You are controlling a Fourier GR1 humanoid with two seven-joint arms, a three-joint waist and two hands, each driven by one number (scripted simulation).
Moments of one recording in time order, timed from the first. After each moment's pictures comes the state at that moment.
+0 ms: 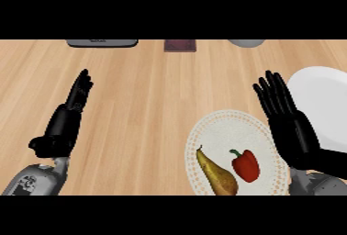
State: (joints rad) left arm -0.19 0.41 -0.28 -1.58 0.14 0.33 -0.07; right arm -0.15 -0.39 0.31 -1.71 -0.49 -0.20 -0.20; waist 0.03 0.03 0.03
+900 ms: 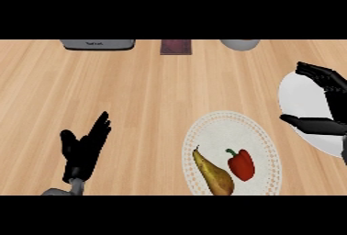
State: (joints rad) left arm -0.02 0.28 -0.29 -1.41 0.31 0.23 0.13; right arm -0.30 -0.62 0.09 -1.30 -0.29 0.05 -0.49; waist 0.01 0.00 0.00
